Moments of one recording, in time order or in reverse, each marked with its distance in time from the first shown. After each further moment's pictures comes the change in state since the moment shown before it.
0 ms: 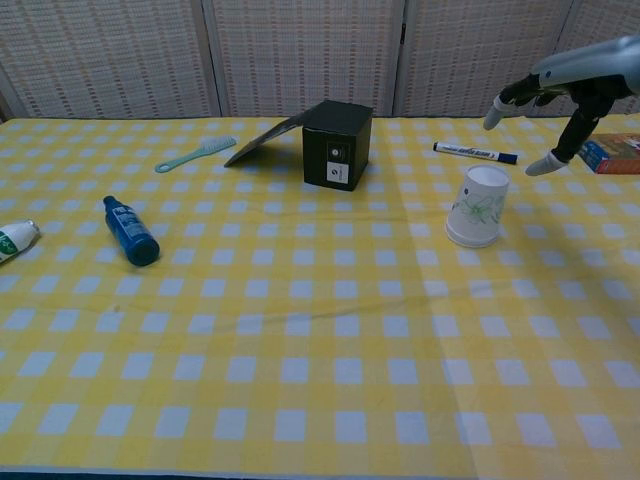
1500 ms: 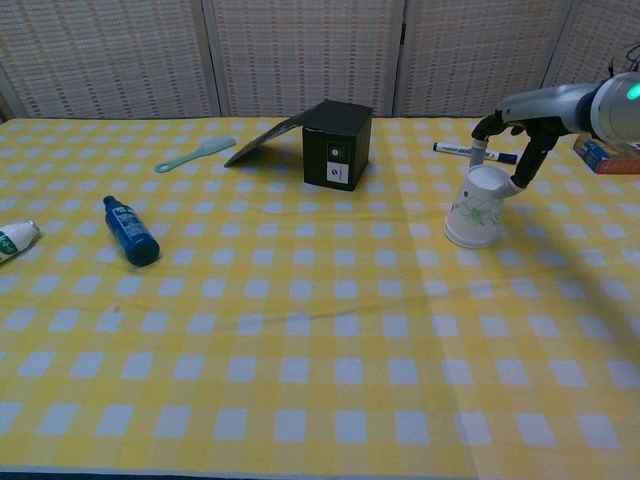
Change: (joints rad) left arm -0.012 -0.004 -0.001 0.026 -0.005 -0.036 -0.020; right arm 0.102 -0.186 -0.077 0.244 0.078 -0.009 0.070
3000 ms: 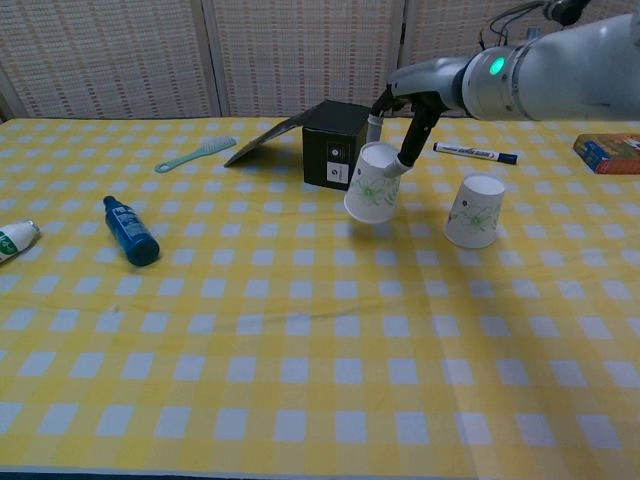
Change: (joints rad) left arm 0.030 0.046 0.025 -0.029 0.046 0.059 -0.086; right arm 0.208 -0.148 0.089 -0.048 0.202 0.130 -0.169
